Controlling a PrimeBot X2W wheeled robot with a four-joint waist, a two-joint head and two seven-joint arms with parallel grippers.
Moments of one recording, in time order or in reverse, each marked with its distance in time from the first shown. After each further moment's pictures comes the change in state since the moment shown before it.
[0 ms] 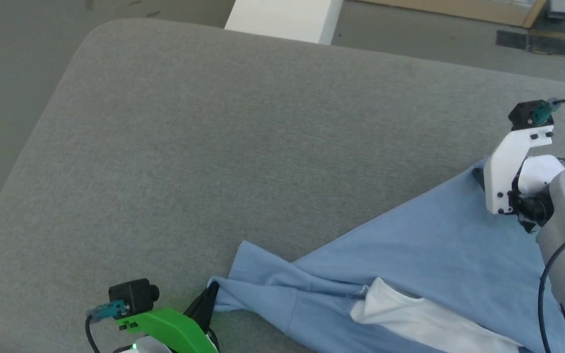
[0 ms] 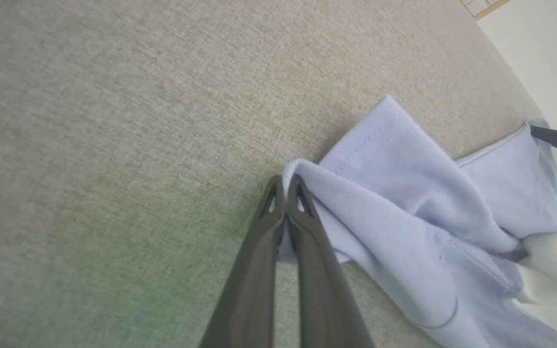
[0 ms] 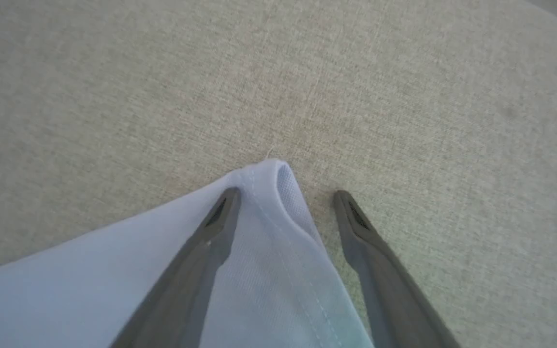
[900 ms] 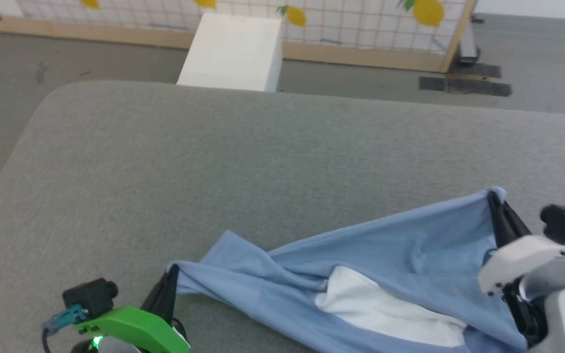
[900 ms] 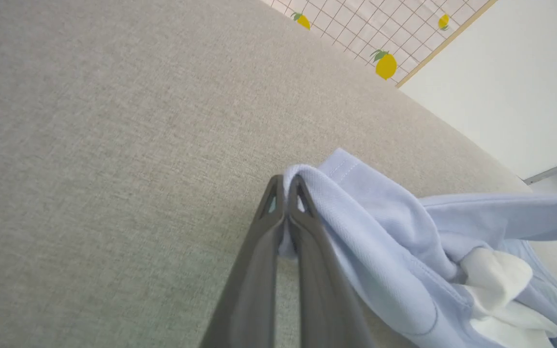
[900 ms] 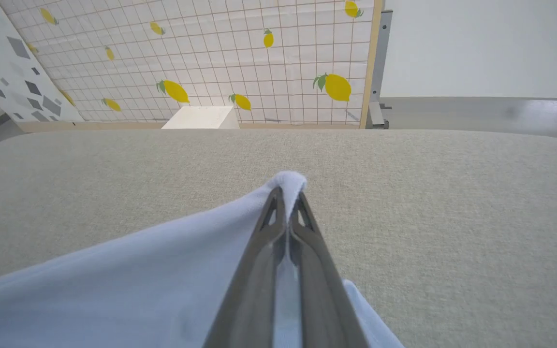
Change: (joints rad) left arm 0.029 0.052 0.061 -0.065 0.028 0.022 -0.105; right arm 0.517 0.153 -0.182 -0.511 0.035 0.000 -0.583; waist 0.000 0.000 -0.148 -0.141
